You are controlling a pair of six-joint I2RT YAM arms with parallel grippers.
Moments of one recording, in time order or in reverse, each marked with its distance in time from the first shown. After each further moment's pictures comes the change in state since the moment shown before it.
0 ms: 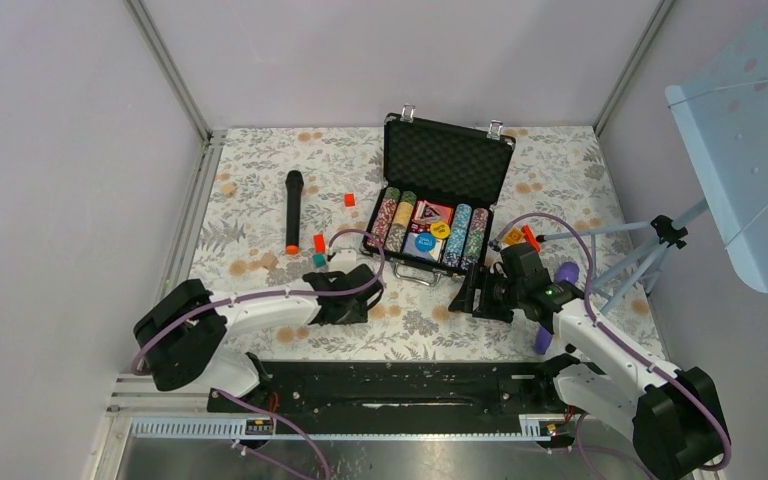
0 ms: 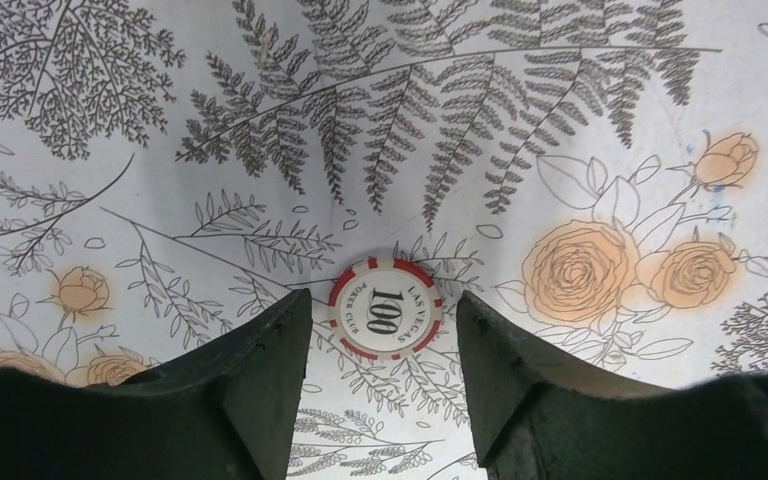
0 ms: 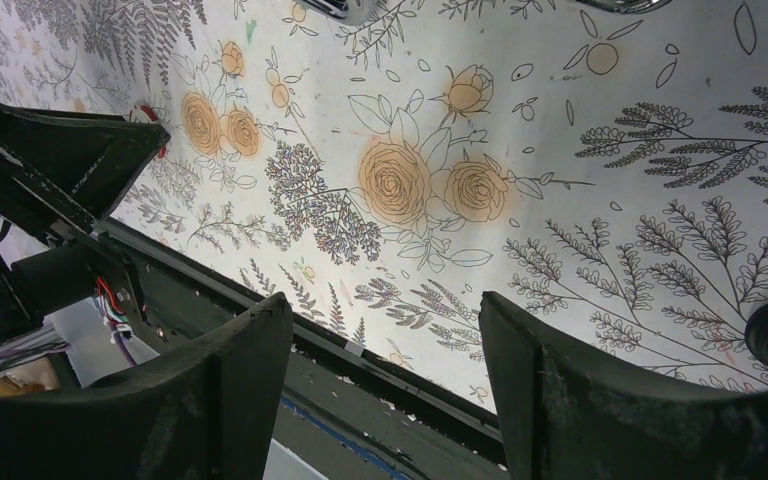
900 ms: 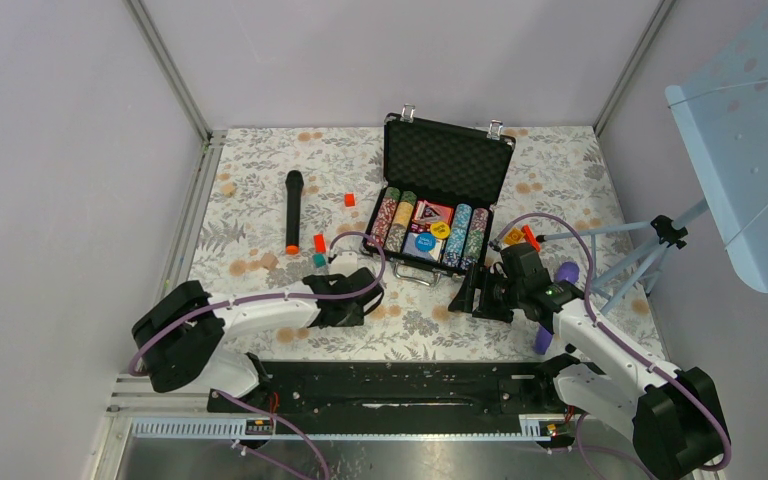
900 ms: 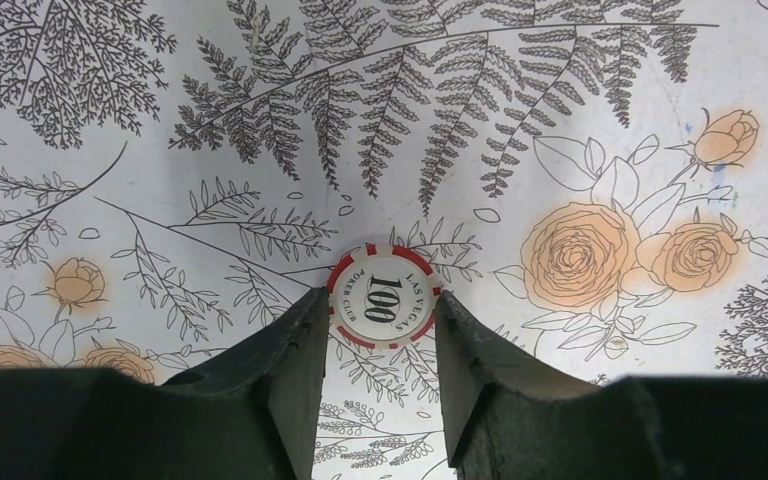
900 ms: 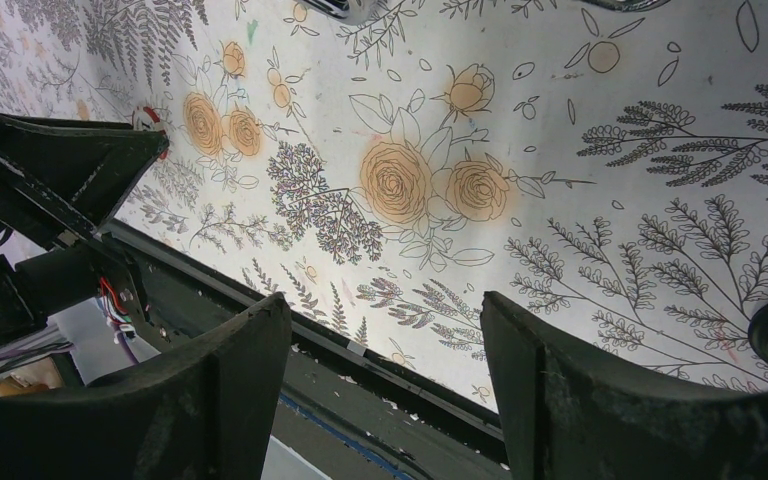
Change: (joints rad) left arm -0.025 -0.017 -0.015 -0.001 -0.008 -0.009; right arm 0.000 0.000 0.000 0.000 -0.002 0.006
